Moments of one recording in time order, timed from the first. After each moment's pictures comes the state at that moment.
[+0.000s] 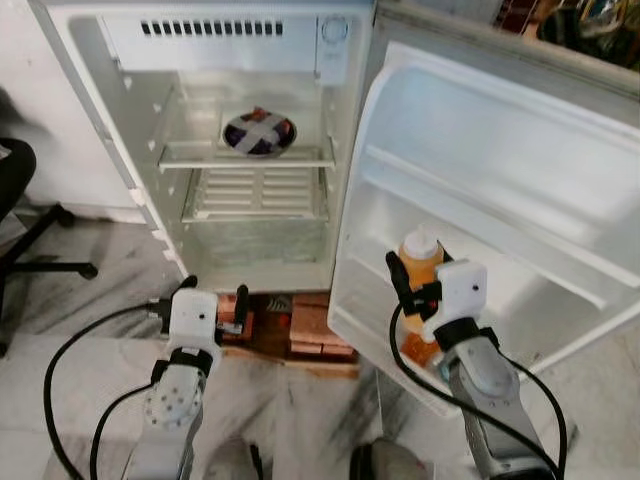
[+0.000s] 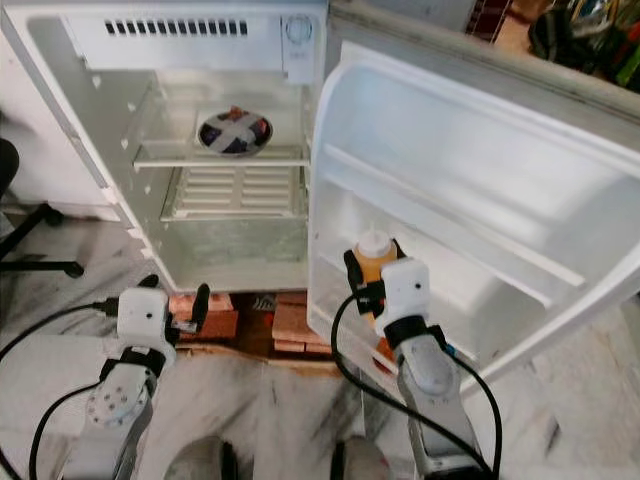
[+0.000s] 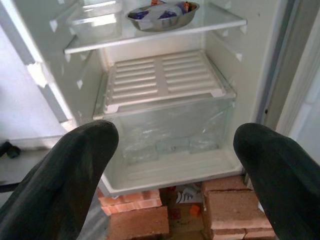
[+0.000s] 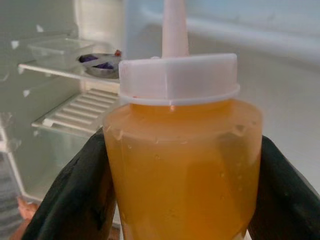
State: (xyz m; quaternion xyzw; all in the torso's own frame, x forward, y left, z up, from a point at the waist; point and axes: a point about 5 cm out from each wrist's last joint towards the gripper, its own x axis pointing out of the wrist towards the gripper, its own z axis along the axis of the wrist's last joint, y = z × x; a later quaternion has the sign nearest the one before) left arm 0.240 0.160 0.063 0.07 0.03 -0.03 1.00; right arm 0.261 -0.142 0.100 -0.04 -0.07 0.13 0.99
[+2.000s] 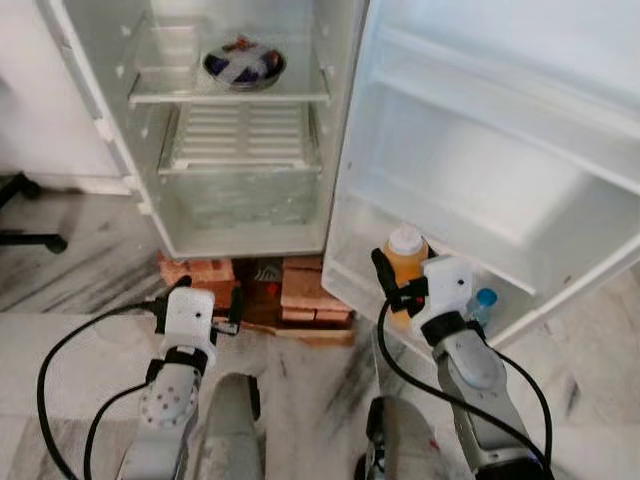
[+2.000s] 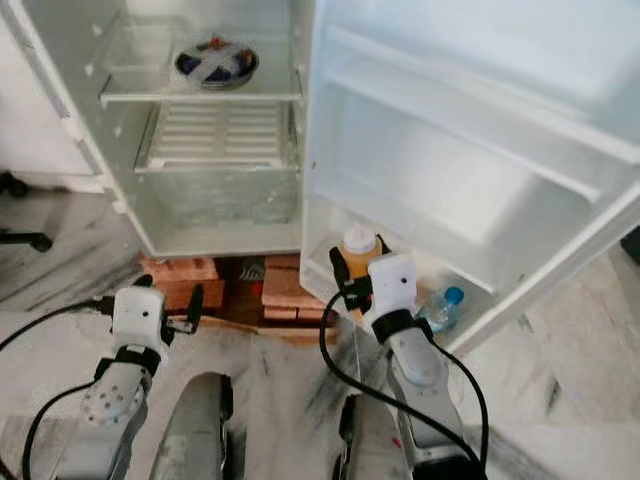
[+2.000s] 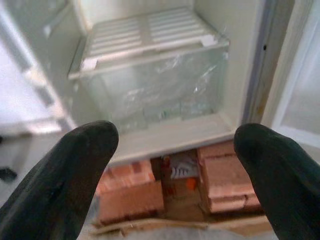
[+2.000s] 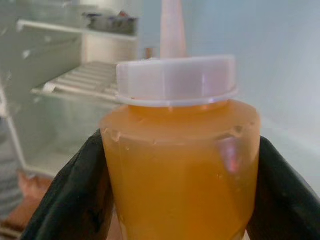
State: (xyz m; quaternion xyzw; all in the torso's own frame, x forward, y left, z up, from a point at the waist) left arm 0.241 0.166 0.063 0.08 0.04 -0.02 1.00; right arm 0.268 -0.128 0.103 -0.04 -0.08 0.16 0.98
